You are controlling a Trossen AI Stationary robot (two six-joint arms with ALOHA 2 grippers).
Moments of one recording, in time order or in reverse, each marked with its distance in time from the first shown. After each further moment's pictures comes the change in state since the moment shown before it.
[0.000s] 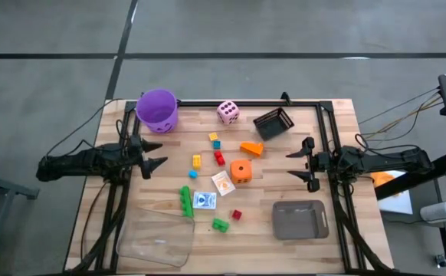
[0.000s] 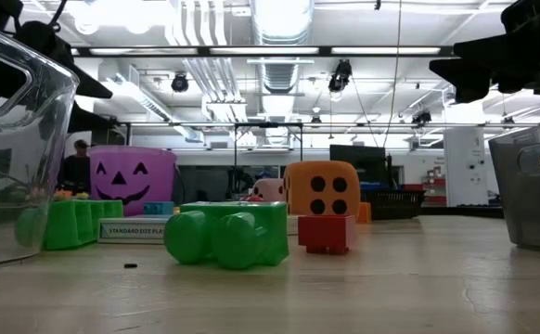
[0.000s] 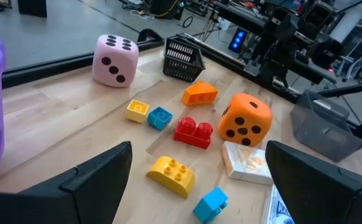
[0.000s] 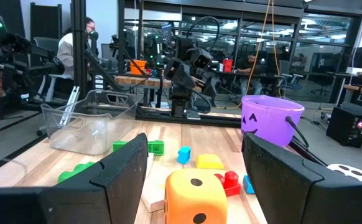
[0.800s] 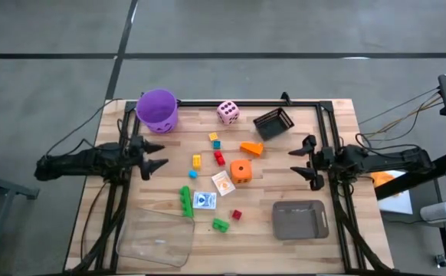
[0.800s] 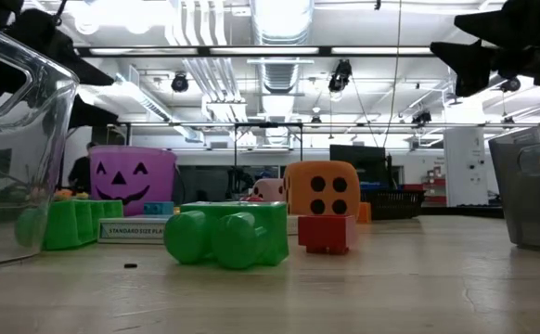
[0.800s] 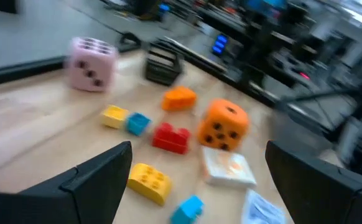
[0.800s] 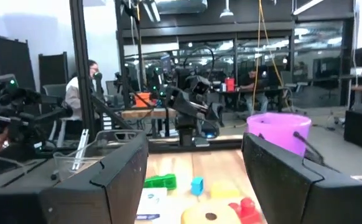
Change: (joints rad) left arm 0.001 0.043 0.000 0.097 0.102 0.005; right arm -0.001 0.024 0.000 0.135 0.022 0.141
